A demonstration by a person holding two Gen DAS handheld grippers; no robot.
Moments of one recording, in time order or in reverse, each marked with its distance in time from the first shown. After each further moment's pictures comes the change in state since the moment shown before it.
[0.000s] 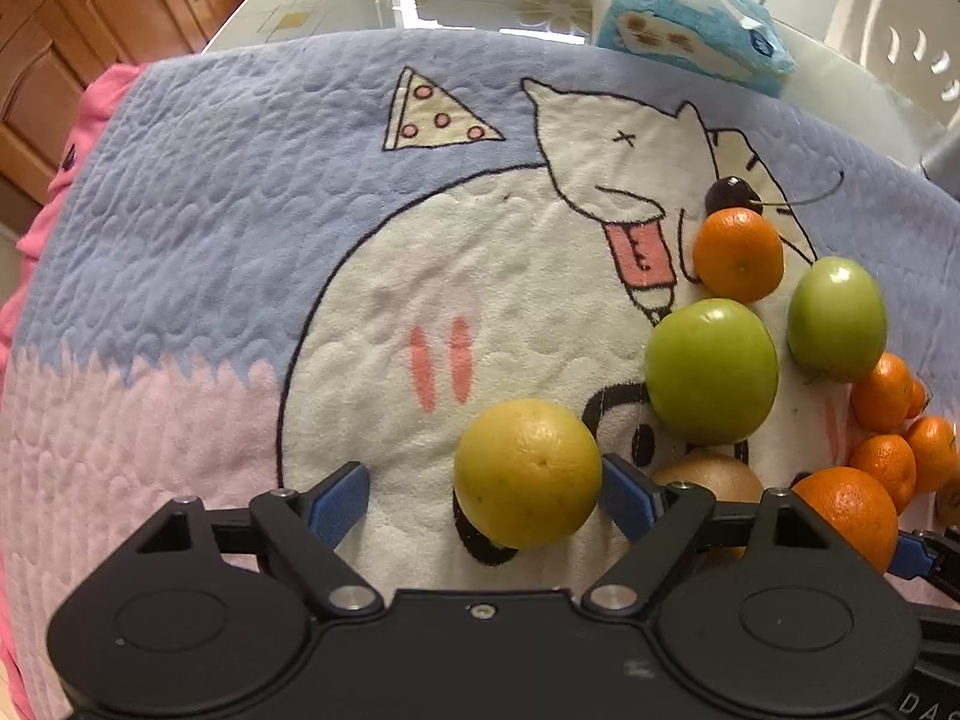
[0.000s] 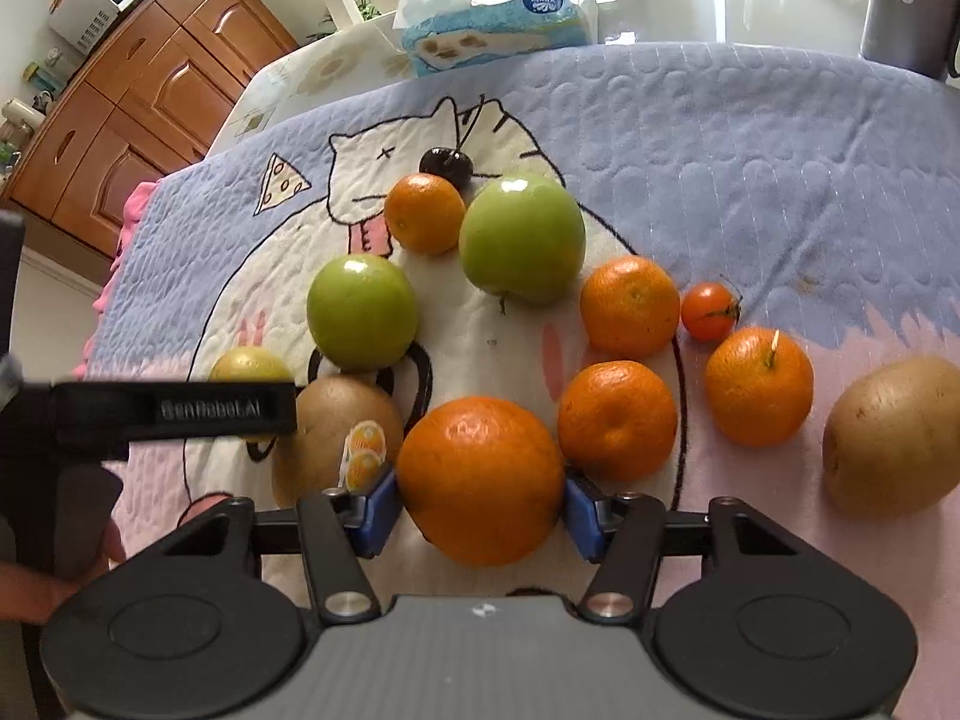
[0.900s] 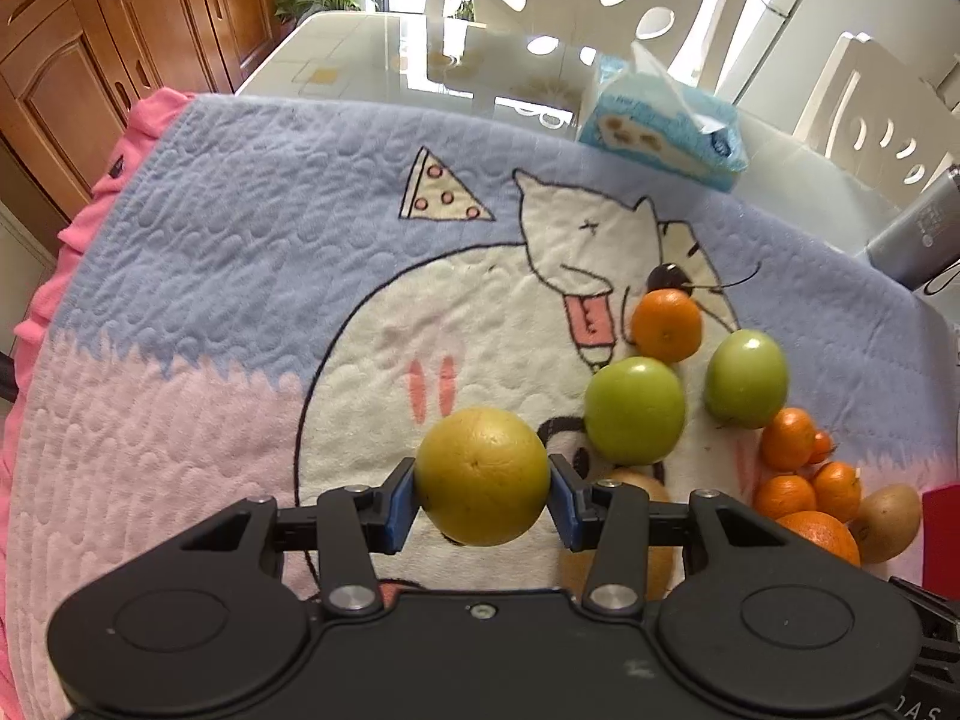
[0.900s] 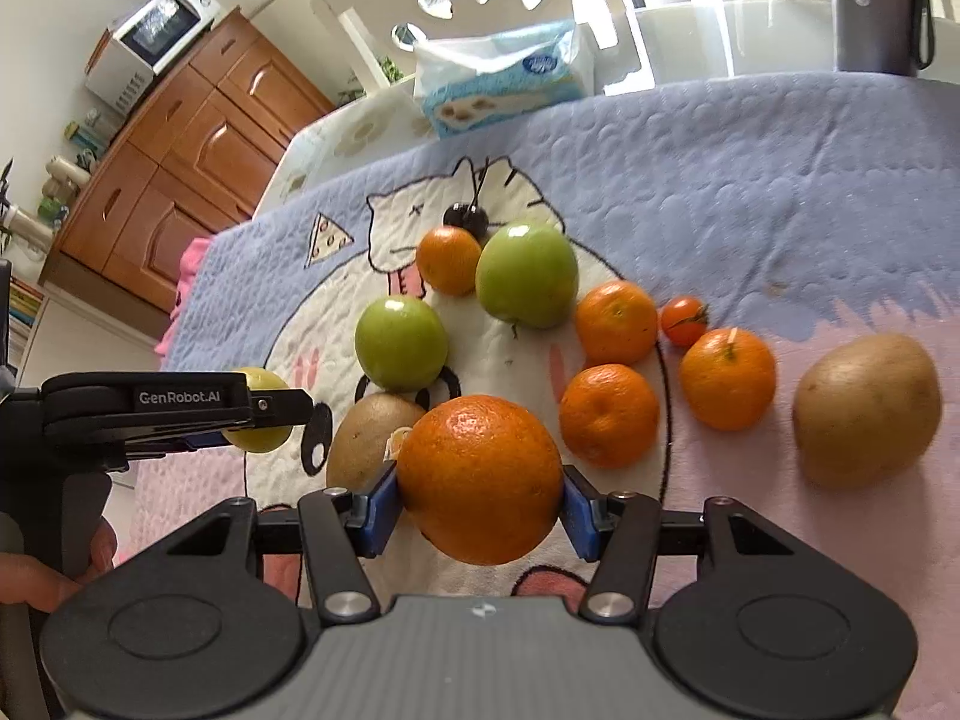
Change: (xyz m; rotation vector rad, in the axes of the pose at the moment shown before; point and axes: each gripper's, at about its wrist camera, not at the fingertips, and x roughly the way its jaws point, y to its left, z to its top) left arm -0.059 0.008 -0.005 -0.082 -0.120 -0.079; right arm -0.042 -0.017 -0.015 0.052 -0.108 0.114
